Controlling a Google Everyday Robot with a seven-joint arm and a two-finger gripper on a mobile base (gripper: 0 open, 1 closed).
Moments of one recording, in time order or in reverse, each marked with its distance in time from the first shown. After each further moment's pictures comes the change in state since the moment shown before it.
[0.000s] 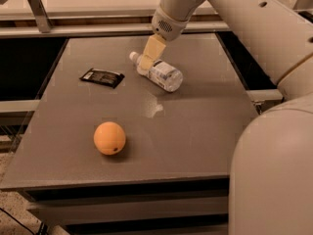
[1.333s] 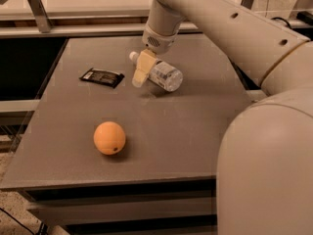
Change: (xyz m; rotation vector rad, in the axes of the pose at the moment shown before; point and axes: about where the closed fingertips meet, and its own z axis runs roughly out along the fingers) arm 0.010 0.006 0.044 0.021 0.121 0.050
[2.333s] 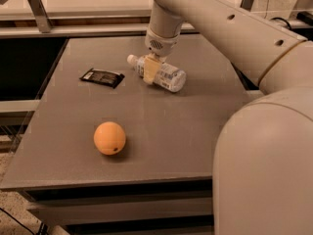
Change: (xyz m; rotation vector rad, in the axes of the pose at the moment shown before) arm 0.015 -0.003 0.006 0.006 0.066 -0.036
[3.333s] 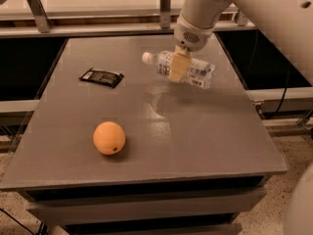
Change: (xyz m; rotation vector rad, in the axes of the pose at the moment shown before) arm 0.060 0.029 -0.071 -0.018 -0.041 -0.125
